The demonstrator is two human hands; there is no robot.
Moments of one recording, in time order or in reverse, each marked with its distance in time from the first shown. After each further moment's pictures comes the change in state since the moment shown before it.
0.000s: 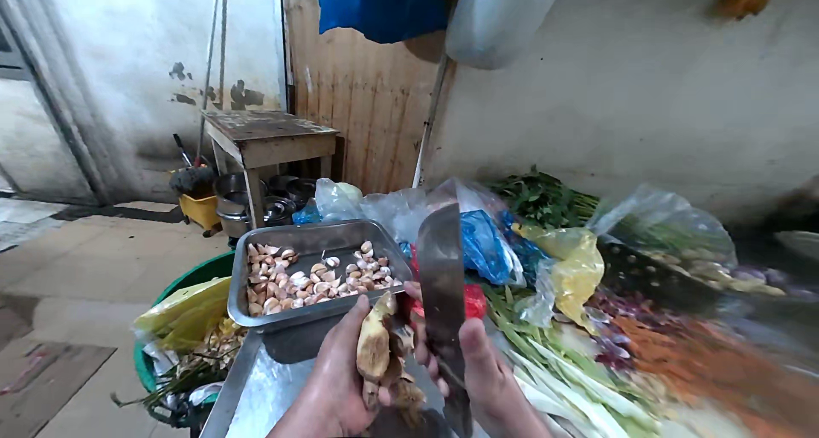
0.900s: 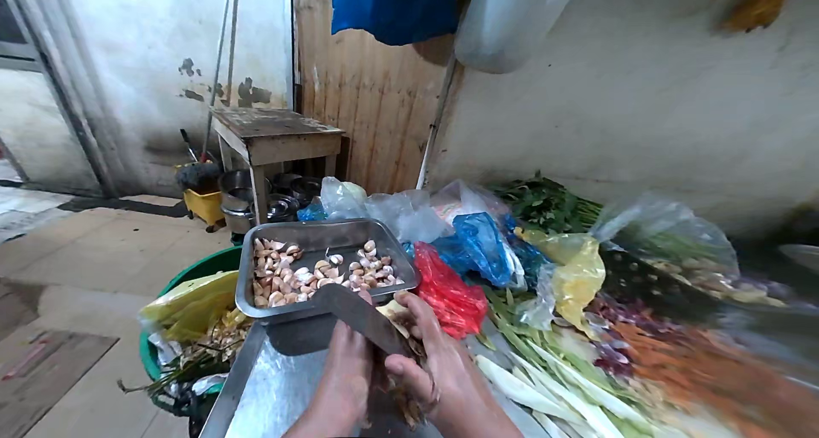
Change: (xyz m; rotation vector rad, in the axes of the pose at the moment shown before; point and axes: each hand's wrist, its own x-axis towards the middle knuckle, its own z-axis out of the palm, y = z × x) left_hand -0.009 -0.014 0.006 0.374 0.187 0.510; right_hand -0.003 0.001 0.024 -0.797 0.026 -0.120
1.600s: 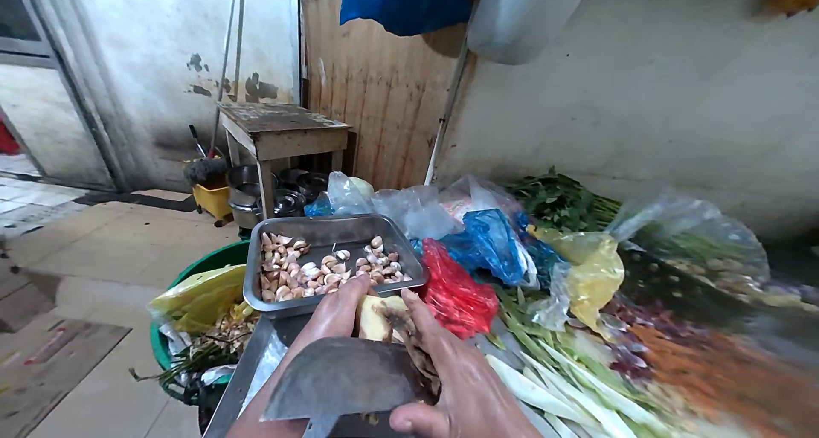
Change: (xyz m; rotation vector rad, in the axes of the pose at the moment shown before) left_hand 0.020 0.051 -0.017 0.387 -0.023 -0.228; right_hand -0.007 -0.011 -0.013 -0.145 -0.028 -0.239
